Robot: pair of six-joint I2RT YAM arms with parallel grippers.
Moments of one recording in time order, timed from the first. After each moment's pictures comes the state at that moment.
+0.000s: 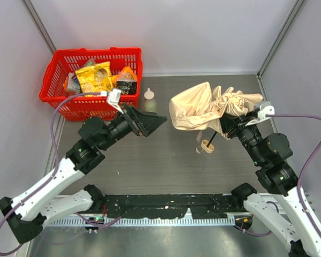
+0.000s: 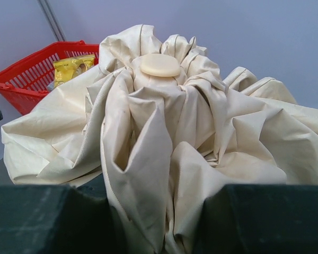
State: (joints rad) left arm -0.79 0.85 0.89 0.14 0.11 -0.84; right arm 0.48 0.52 0.83 -0.16 0.07 0.16
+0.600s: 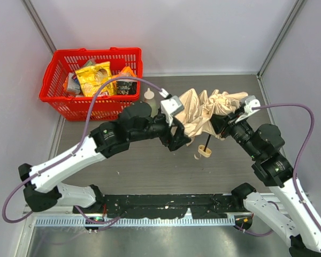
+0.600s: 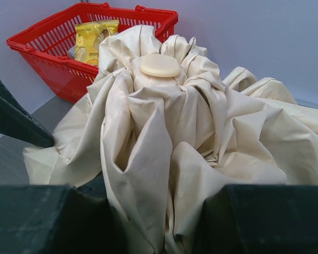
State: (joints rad) left arm -1.04 1.24 1.42 -0.41 0.17 -0.14; right arm 0.48 0.60 0.88 -0.22 -0.09 0.14
